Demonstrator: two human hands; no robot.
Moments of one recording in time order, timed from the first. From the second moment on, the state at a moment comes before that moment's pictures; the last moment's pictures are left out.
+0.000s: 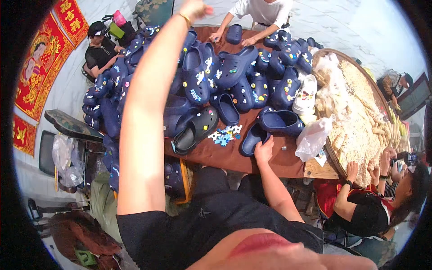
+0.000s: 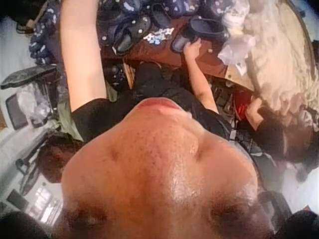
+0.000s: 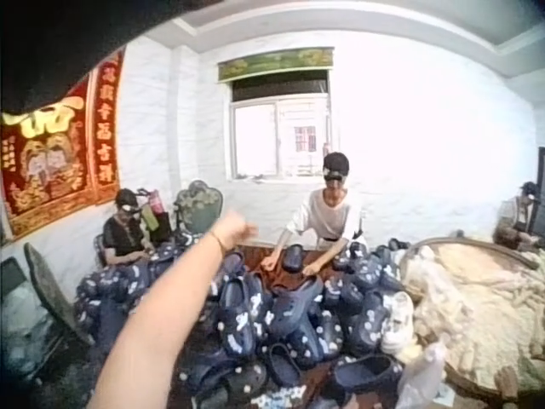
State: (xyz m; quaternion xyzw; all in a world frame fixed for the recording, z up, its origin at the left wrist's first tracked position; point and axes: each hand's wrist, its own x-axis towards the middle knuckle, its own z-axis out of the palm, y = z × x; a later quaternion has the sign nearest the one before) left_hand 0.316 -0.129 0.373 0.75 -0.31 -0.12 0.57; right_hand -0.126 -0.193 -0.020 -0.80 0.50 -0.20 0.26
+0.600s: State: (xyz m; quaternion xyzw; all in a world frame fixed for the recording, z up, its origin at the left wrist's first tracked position) left_hand 0.088 -0.167 0.163 0.72 -0.65 0.02 0.24; right_hand -0.127 -0.205 -0.022 -0.77 0.49 -0.24 0.32
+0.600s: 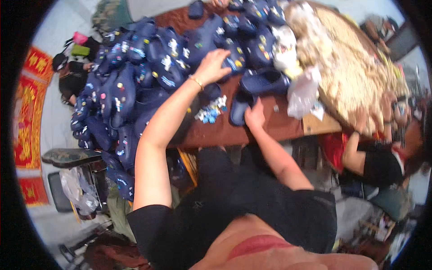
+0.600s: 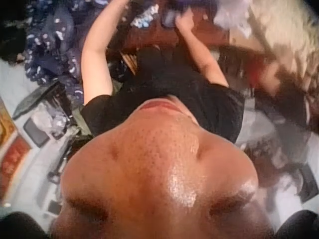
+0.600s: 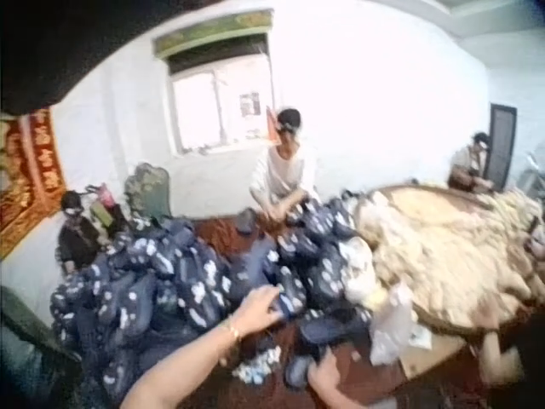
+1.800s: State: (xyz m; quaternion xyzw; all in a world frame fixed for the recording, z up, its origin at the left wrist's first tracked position) left_hand 0.190 0.044 0.252 0.84 -0.38 0.36 0.16; right_hand -0.131 -0.201 -0.025 -0.78 0.51 -0.22 0.29
